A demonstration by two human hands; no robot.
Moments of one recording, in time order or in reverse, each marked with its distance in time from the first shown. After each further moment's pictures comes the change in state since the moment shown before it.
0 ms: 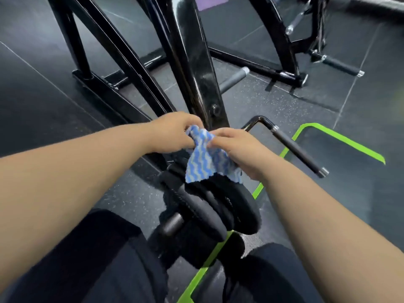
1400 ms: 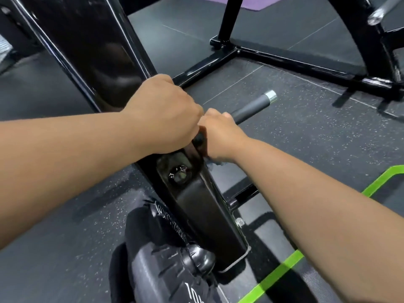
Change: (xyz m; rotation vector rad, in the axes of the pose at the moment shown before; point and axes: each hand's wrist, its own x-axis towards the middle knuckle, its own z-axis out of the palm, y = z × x) left_hand 0.174 0.034 -0.042 1.333 0.355 0.104; right_hand 0.221 -0.030 -0.085 -0.910 -0.143 -0.849
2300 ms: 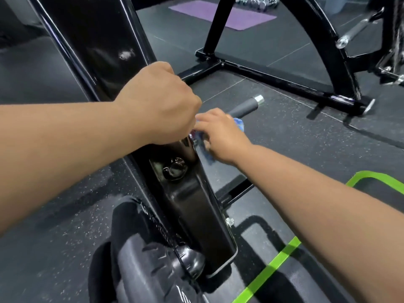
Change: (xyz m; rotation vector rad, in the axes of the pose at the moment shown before) left_hand -0.004 0.002 0.000 0.048 0.004 -0.009; right_hand -0.010 0.028 0.025 -0.013 0.235 -0.060
